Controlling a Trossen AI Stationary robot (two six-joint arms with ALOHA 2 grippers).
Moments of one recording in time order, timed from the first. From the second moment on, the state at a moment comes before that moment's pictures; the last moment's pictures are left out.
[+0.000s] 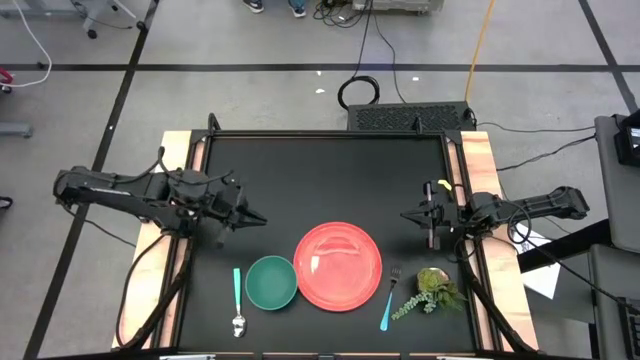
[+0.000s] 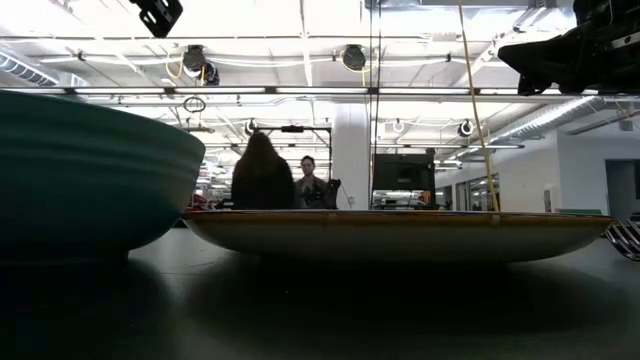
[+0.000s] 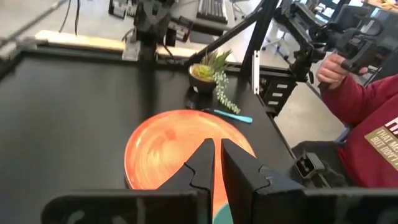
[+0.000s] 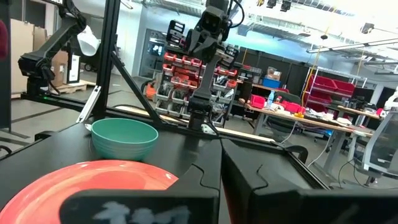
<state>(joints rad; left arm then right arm) -0.11 0.79 0.76 -0.30 0.13 -0.17 0.14 0.21 0.02 0.34 0.11 -0.23</state>
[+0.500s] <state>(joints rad) -0.15 0.96 0.84 -0.49 0.08 -0.27 0.14 0.21 0.02 0.36 0.11 -0.23</state>
